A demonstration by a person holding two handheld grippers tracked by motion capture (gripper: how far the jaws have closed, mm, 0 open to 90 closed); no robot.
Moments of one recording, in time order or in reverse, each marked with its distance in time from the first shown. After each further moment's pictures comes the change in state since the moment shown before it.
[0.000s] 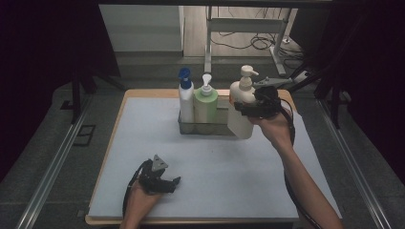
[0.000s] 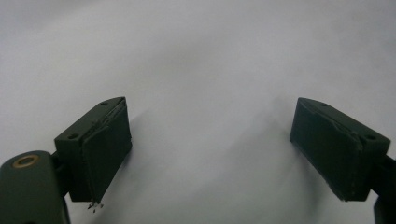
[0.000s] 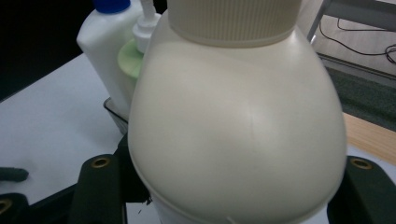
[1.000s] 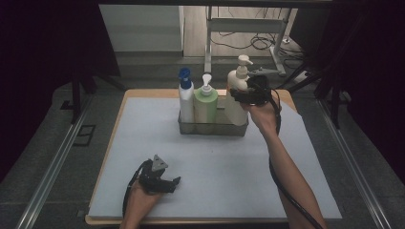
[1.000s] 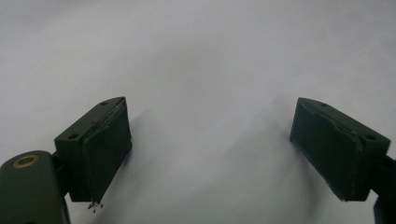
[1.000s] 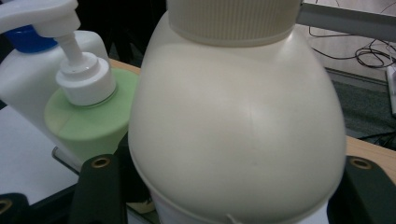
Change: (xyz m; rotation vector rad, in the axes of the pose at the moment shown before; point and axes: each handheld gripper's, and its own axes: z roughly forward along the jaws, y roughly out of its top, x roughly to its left) left arm 0.000 0.000 0.000 -0.001 0.001 0.000; right arm -0.019 0.018 0.050 -0.053 -0.091 0.060
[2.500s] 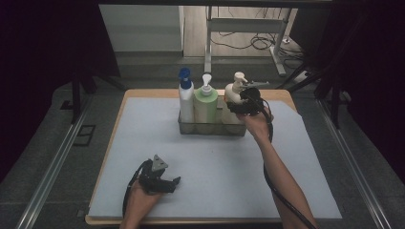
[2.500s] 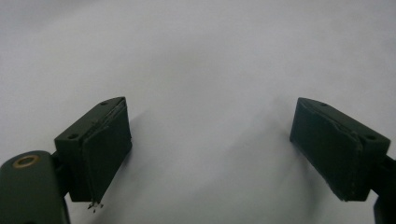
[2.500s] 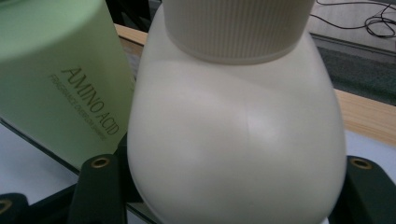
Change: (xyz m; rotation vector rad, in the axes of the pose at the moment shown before) left arm 0.000 0.000 0.000 0.002 -0.001 -0.001; right arm -0.004 -0.043 0.046 0.104 -0.011 0.005
